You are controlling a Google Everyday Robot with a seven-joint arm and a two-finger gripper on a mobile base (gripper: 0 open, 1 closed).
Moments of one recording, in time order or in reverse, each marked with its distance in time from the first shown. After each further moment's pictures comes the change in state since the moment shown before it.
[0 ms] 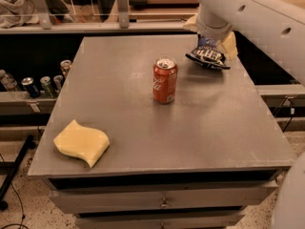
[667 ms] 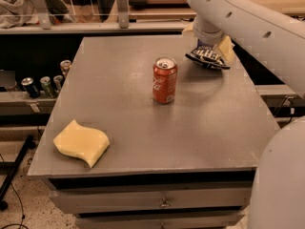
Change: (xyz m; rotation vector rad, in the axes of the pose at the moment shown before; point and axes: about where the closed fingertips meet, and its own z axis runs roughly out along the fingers) arm -0.002 -0.002 0.032 -0.052 0.000 -0.021
